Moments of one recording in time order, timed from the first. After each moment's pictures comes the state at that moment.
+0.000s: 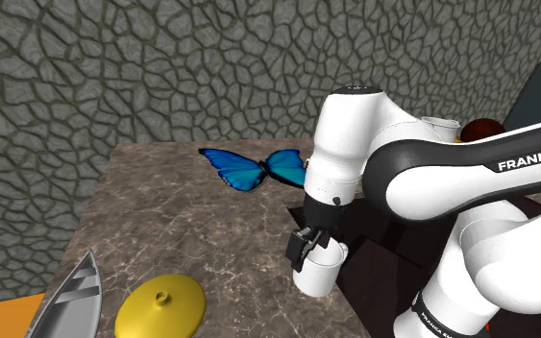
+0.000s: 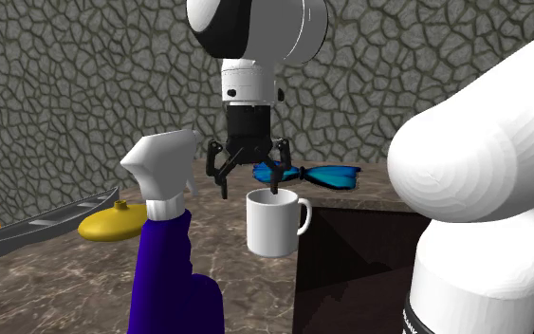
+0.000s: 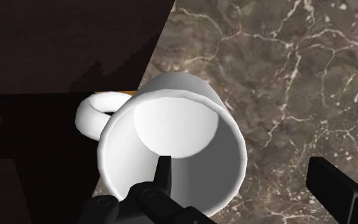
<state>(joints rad) 0.21 -0.74 0.45 -2.81 0.33 2.12 0.40</state>
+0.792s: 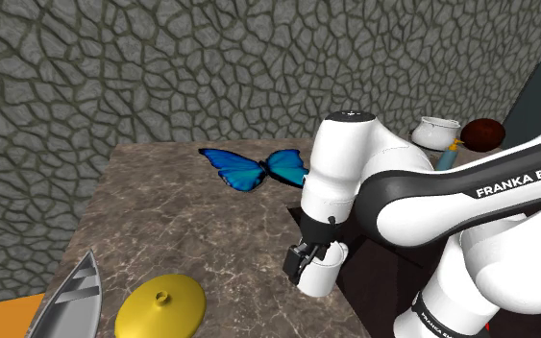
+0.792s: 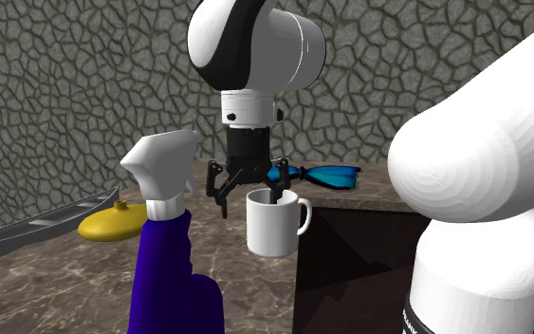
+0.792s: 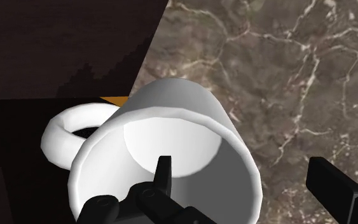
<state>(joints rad) 0.21 -0.67 0.49 -2.87 0.36 2.24 0.41</state>
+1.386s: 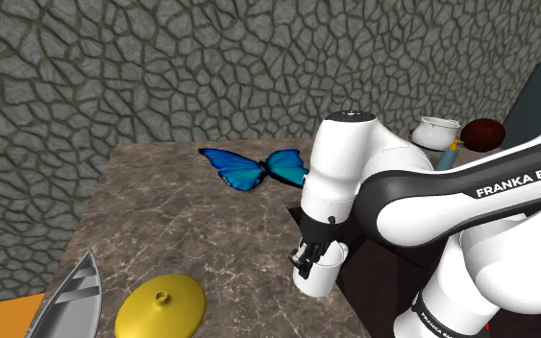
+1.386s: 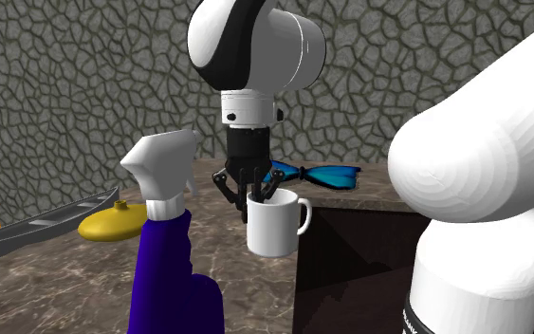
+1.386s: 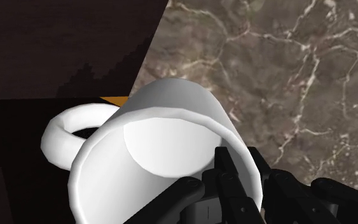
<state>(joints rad) 0.21 -0.67 0.49 -2.87 0.36 2.24 0.41</state>
